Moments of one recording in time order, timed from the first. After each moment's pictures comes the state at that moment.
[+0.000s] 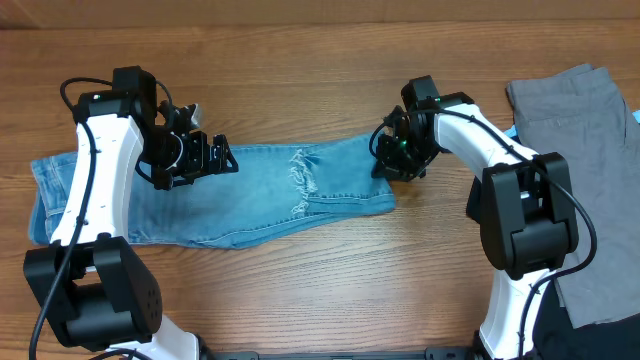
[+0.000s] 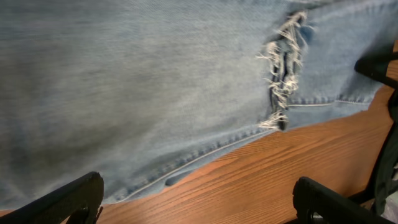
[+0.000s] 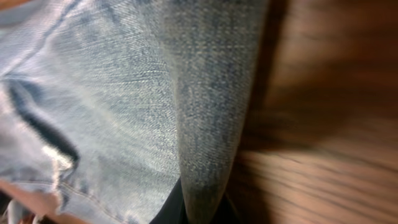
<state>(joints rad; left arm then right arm) 0.13 1.78 1.49 -1.27 0.41 0.03 0.23 2.12 1.48 -0.92 -0.46 0.31</state>
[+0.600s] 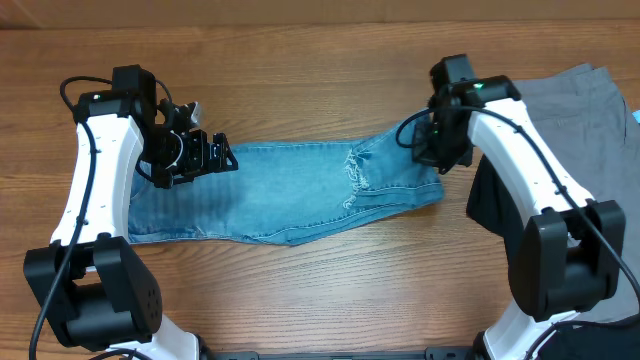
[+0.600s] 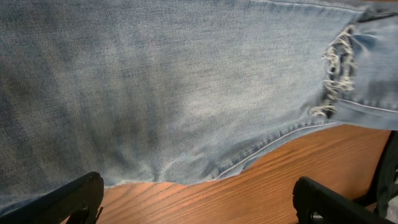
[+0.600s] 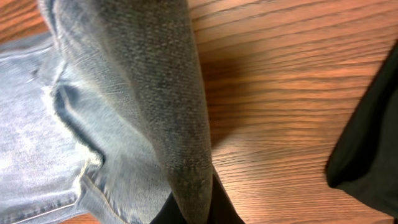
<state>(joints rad) 0.13 1.78 1.49 -1.25 0.41 0.03 0.22 1.88 1.54 -1.12 -0.08 0.36</state>
